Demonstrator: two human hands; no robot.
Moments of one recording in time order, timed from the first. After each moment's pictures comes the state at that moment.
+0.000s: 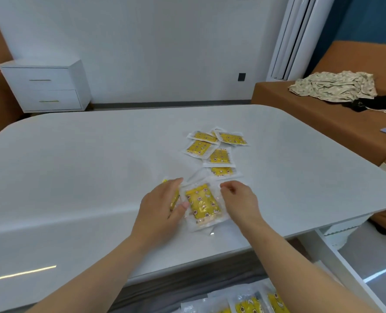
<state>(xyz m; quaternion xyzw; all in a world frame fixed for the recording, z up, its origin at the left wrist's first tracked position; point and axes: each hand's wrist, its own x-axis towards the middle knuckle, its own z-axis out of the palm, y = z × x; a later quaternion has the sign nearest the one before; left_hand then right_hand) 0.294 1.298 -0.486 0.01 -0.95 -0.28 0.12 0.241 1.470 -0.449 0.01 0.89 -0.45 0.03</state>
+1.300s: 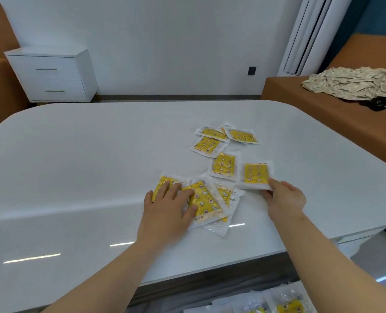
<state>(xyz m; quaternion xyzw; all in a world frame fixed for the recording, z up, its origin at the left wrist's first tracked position) 0.286 1.304 -0.487 0.08 -0.98 -0.16 0.03 0.178 1.507 -0.469 0.26 0.61 -0.75 -0.05</state>
